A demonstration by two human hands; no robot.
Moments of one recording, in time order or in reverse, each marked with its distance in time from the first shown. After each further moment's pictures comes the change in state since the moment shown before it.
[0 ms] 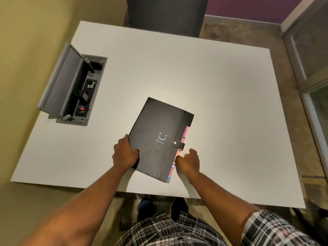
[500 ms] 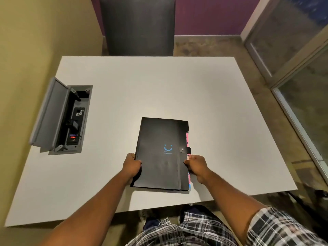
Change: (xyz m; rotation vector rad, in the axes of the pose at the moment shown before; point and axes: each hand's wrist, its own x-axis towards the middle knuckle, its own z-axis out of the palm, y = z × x) left_hand -0.001 0.031 -0.015 -0.539 -0.288 -0.174; right_hand -0.013 -0.004 -0.045 0.356 -0.079 0.074
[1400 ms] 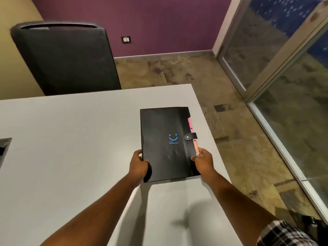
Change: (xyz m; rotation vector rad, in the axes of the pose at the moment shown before) left_hand 0.059 0.277 0.294 -0.063 -0.073 0.209; right_hand 0.204 -0.160 -0.285 -0.033 0.307 -0.259
